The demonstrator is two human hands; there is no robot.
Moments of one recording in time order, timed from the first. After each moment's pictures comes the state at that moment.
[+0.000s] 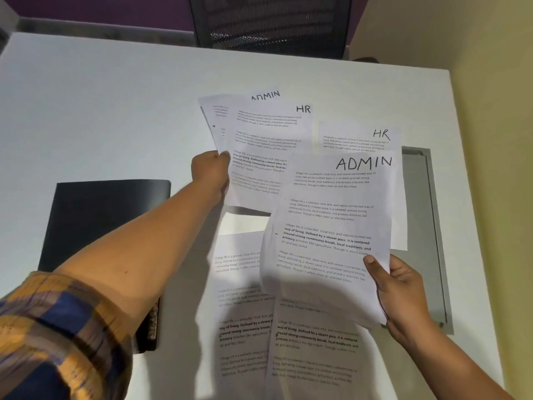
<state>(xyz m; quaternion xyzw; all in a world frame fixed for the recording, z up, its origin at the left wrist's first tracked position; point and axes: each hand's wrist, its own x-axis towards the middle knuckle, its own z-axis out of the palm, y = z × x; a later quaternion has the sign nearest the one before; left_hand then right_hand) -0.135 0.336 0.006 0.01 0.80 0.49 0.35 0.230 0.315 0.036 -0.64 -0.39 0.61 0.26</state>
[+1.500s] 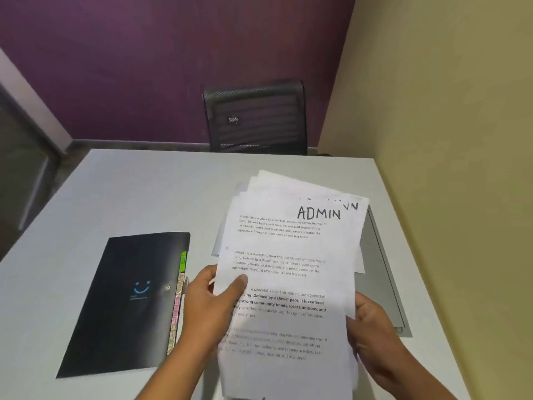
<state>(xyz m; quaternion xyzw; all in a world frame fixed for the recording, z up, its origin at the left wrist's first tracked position) 0.031 0.111 0.187 0.15 0.74 0.55 0.35 0.255 0.205 0.185 -0.45 -0.49 0.72 0.19</state>
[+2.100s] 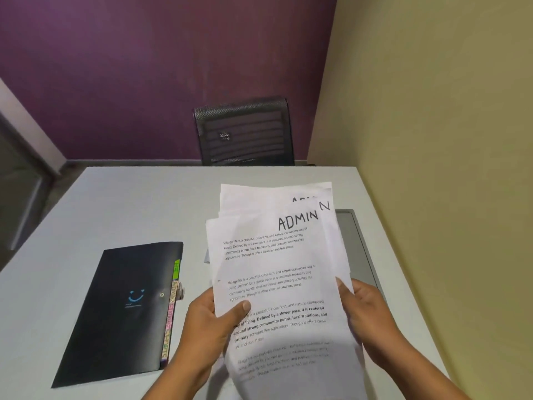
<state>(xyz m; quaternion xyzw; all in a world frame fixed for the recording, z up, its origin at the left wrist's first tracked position) 0.059 0.080 0.196 0.18 0.65 0.57 0.47 0.272 0.208 0.196 -0.50 -0.53 0.63 0.26</state>
